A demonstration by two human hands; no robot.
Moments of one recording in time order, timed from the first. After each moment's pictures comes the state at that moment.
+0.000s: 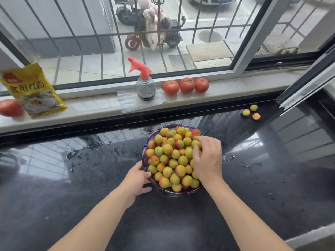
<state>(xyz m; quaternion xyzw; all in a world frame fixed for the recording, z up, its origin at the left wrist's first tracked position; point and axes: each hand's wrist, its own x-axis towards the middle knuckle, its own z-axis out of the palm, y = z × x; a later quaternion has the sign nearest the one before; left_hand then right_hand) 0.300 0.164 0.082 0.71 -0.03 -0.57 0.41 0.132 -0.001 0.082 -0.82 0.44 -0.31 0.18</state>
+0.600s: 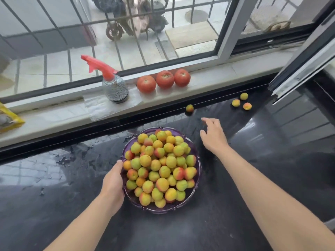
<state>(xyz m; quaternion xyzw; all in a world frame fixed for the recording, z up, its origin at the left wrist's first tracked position) 0.306 0.109 0.053 0.69 0.15 -0.47 0.53 0.102 -0.164 0.020 -0.78 0.55 -0.07 0.30</state>
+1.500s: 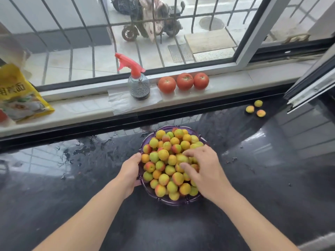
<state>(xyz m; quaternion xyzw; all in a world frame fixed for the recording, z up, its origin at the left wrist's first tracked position) 0.326 0.116 0.054 0.72 0.10 -0.52 0.45 0.116 -0.005 0.111 -0.86 0.36 -0.15 0.32</state>
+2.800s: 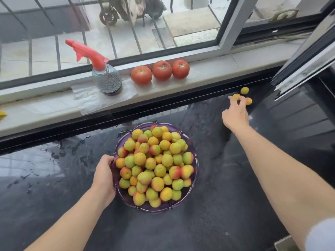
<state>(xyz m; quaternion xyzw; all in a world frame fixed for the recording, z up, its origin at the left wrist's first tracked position) 0.318 0.098 0.044 0.68 0.15 -0.48 0.53 0.073 -0.253 0.025 -0.72 0.66 -0.05 0.19</state>
